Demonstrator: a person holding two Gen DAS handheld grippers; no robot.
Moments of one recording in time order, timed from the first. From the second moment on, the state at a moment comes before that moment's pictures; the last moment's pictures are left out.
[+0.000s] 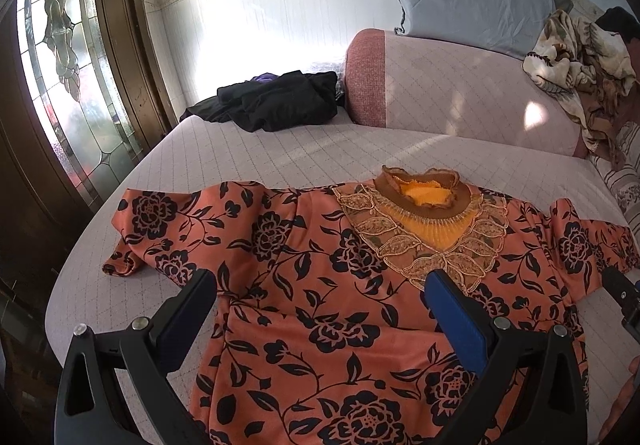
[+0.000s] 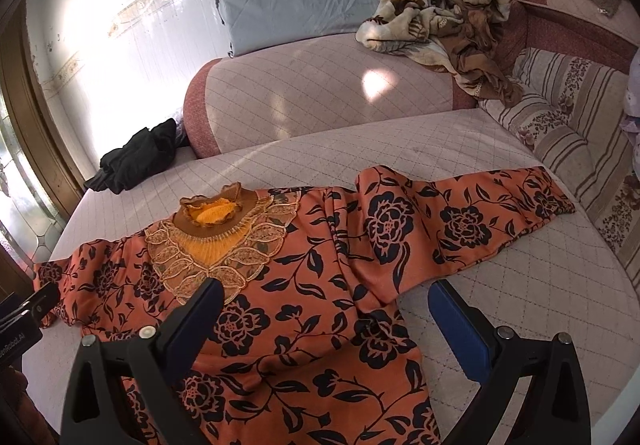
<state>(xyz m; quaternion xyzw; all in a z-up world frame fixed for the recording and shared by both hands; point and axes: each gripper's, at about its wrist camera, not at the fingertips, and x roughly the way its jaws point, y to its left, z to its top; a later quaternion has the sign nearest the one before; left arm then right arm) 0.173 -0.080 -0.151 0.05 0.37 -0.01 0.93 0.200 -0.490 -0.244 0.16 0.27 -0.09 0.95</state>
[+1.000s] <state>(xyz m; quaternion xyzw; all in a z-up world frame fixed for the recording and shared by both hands) 0.216 -0.074 -0.289 0.03 0.49 0.01 0.87 0.264 -0.864 -0.375 0.55 0.20 -0.24 0.78</state>
